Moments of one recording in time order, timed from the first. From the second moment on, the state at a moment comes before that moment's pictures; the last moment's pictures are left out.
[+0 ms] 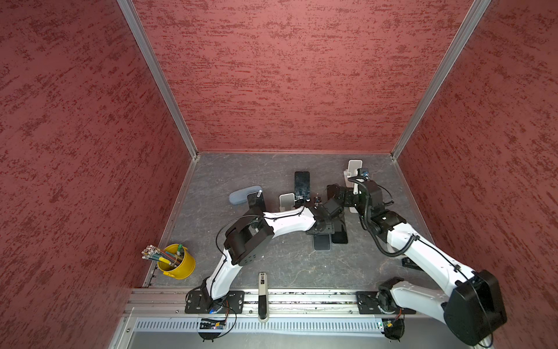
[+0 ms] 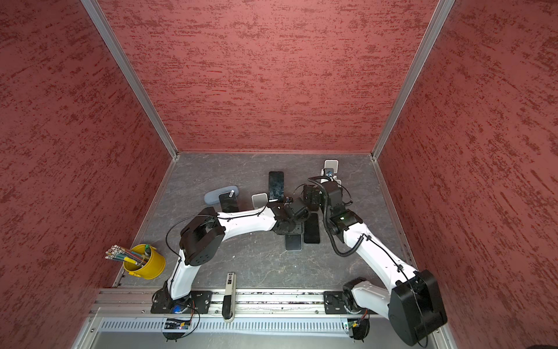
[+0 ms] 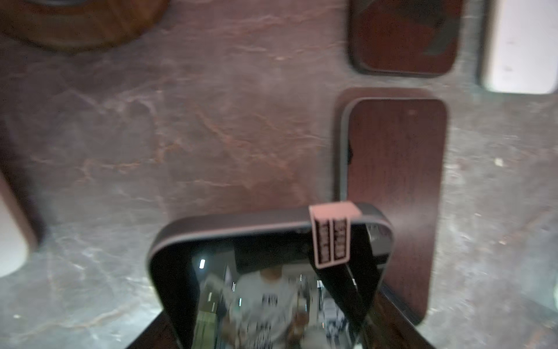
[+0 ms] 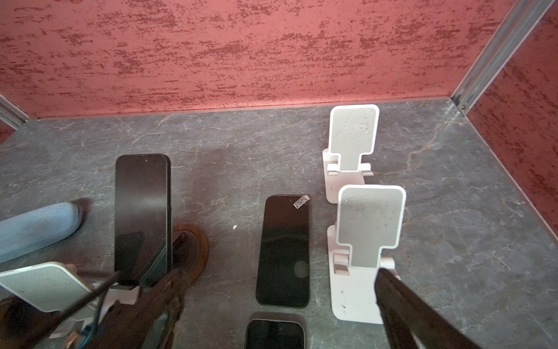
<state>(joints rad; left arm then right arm) -1.00 2.12 1.56 -0.64 -0.13 -0.97 0.41 1.16 0.78 -0.09 0.26 0.28</state>
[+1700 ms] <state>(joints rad) -0.93 2.17 1.63 -0.68 -0.05 -0.94 0.42 1.00 0.74 -0.01 0.28 0.30</state>
